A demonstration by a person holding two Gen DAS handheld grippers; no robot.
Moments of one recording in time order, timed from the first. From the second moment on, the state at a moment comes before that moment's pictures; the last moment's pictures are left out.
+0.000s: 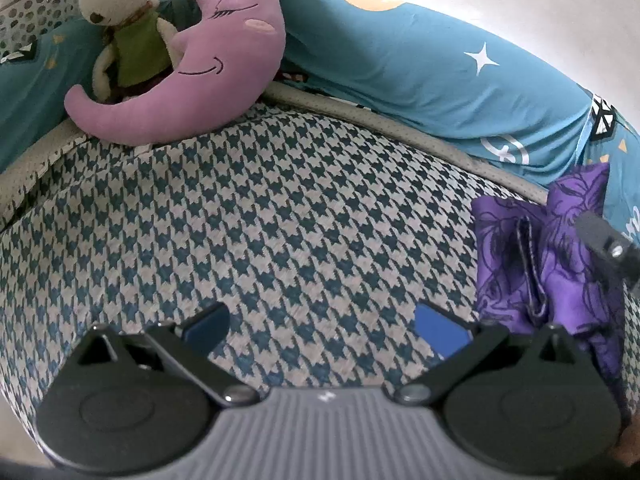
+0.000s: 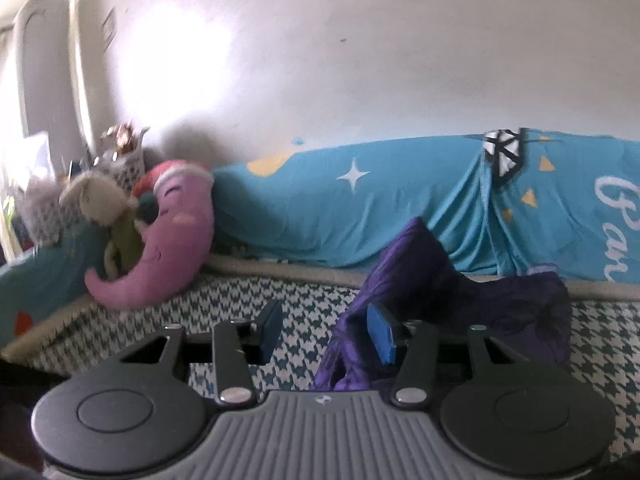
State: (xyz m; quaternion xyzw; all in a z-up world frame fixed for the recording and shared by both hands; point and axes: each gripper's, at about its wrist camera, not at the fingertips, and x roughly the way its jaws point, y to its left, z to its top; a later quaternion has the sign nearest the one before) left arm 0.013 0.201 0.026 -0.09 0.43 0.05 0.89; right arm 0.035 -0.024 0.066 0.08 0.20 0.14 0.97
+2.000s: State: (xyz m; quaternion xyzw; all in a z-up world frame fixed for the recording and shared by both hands) left arm 0.015 0.171 0.026 -0.06 0.44 0.02 0.89; right arm -0.011 -0.059 0.026 -0.05 0.32 0.16 0.93
